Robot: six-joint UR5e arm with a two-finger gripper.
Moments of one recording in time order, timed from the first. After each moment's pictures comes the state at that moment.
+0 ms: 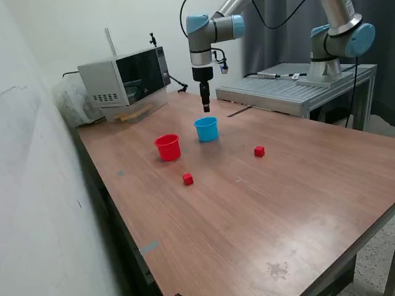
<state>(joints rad) -0.29 -1.10 1.71 -2.24 -1.69 3.43</state>
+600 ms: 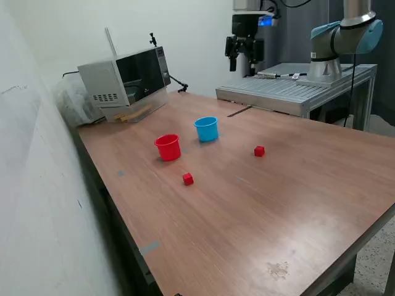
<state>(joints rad) 0.03 -1.36 1.73 -2.09 -1.68 3.20</state>
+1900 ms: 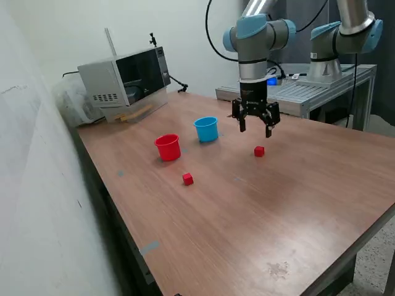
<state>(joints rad) 0.09 -0.99 1.65 -2.31 -1.58 3.03</state>
